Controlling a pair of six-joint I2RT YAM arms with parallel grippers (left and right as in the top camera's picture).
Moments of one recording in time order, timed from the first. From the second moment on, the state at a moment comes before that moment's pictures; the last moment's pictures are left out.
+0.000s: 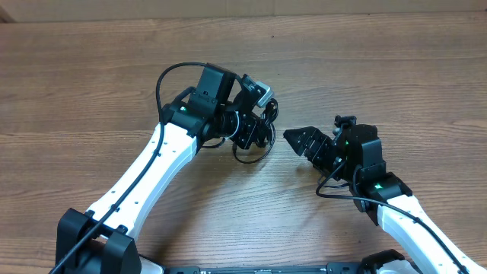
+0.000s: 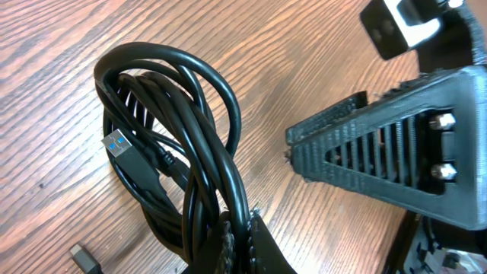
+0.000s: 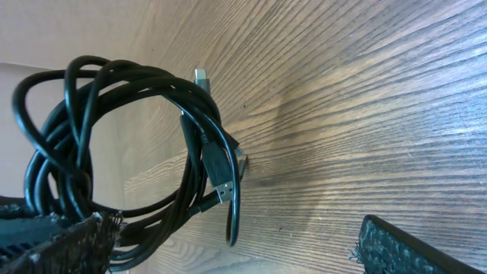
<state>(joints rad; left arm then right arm) -0.46 1.60 1.28 -0.67 0.56 0.05 0.28 1.18 0.52 0.00 -0.44 0.96</state>
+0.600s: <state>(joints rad) -0.39 1.60 1.28 -0.77 0.75 0.20 0.28 1.18 0.52 -0.03 -0.45 0.96</state>
